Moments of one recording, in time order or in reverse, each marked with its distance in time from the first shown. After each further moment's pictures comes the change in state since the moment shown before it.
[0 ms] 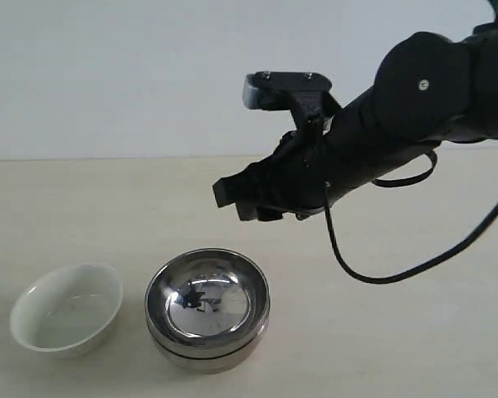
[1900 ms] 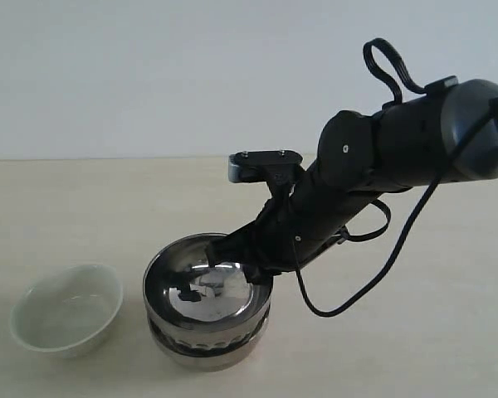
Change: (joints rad) left arm 0.000 0.000 0.000 0.000 0.000 0.000; right arm 0.000 0.250 -0.057 0.050 0.063 -0.010
